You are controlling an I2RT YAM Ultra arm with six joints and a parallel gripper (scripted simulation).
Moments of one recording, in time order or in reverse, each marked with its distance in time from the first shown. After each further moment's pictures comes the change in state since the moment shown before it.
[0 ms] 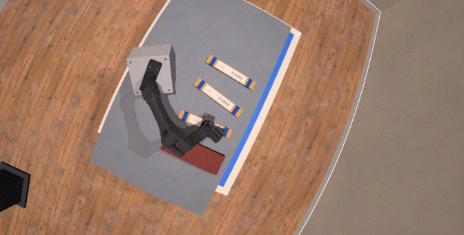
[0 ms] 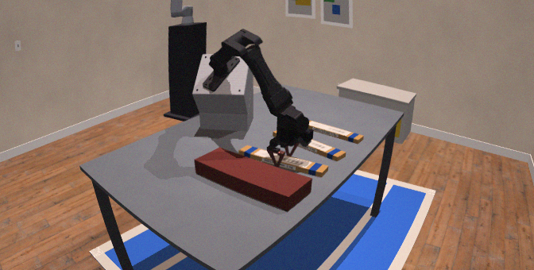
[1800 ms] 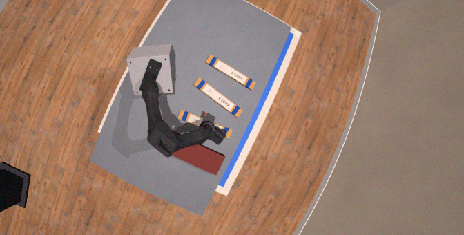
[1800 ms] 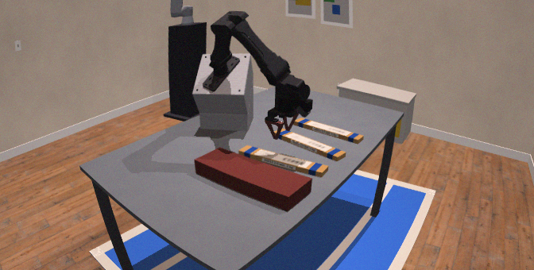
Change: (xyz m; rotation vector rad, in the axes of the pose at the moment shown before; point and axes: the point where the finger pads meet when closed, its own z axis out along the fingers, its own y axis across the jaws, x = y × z) arm 0.011 0.000 -0.109 -0.002 0.001 -0.008
